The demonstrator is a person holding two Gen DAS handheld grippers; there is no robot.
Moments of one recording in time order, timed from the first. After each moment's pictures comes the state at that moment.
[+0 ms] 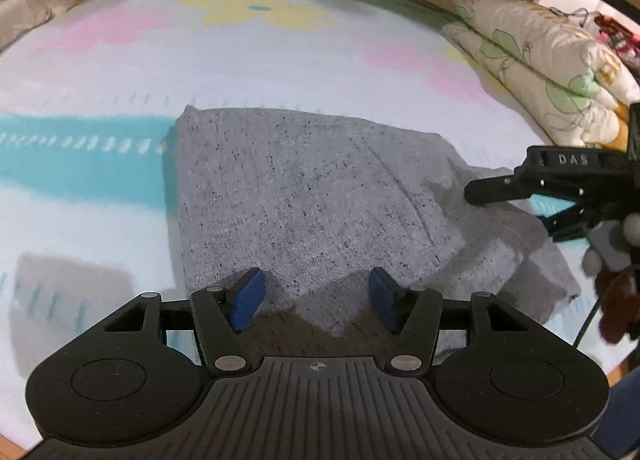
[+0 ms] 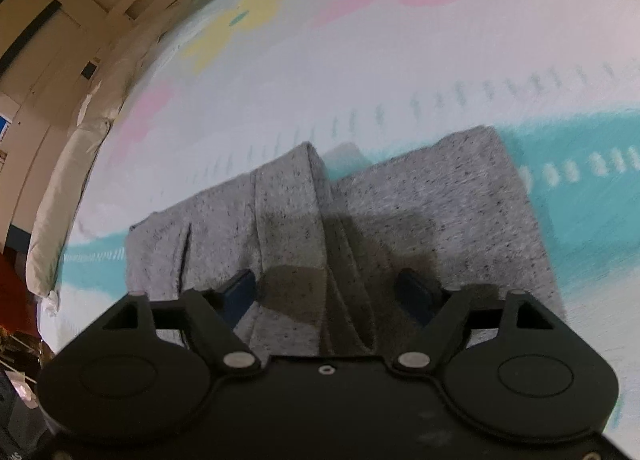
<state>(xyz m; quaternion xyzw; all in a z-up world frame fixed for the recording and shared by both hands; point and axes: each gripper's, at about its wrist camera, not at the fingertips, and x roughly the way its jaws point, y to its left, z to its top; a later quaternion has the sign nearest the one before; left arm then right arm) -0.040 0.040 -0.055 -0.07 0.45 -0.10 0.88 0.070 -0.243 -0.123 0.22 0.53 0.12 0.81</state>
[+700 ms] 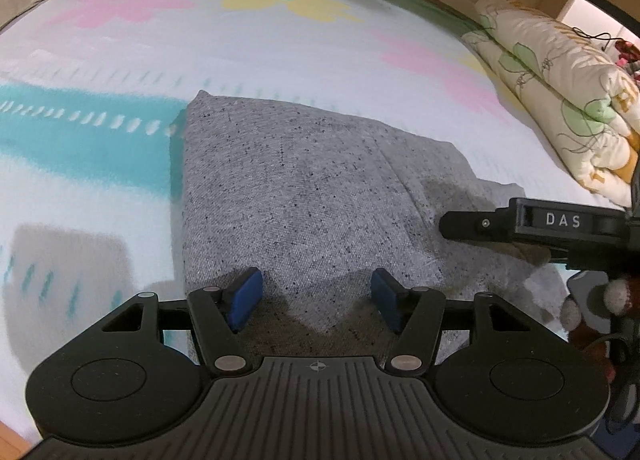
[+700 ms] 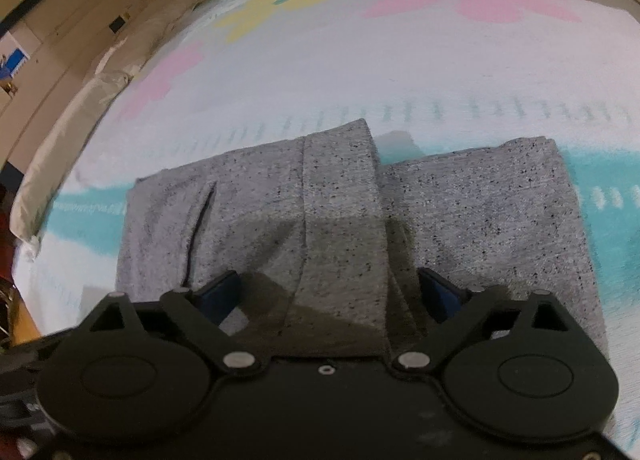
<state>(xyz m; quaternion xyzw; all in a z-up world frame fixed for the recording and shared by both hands) -0.040 0.044 -0.057 -0.11 0.47 -0.08 0.87 0.053 -0.198 -0.121 0.14 0.51 0.15 0.83</state>
